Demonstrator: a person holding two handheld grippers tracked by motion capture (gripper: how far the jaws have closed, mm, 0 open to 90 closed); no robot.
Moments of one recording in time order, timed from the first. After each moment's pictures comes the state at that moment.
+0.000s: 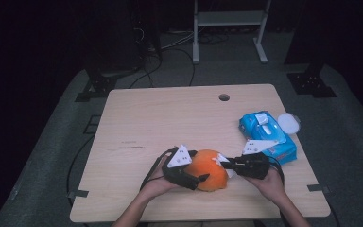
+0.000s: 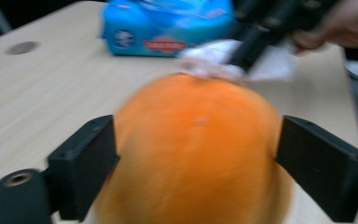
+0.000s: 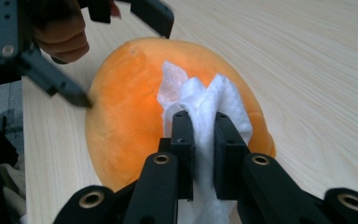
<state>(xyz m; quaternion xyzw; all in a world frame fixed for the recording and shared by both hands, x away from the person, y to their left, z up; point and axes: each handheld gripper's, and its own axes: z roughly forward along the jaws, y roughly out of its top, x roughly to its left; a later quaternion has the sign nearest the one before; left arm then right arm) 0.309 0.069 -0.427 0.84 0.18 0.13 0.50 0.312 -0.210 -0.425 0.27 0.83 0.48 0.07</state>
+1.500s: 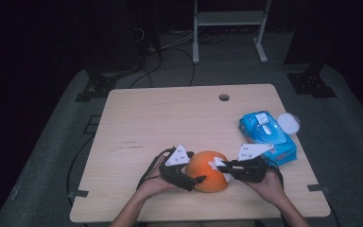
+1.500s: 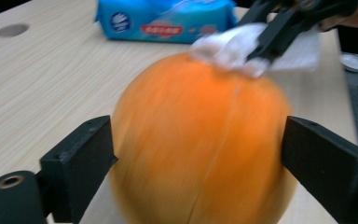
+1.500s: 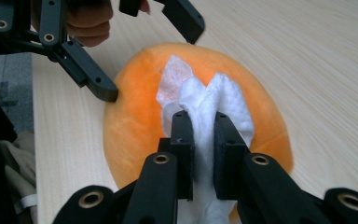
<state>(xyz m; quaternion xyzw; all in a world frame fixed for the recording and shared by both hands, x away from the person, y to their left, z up) 0.310 0.075 -0.431 0.85 0.18 0.10 0.48 0.299 -0.196 -0.415 0.22 0.86 0.46 0.09</state>
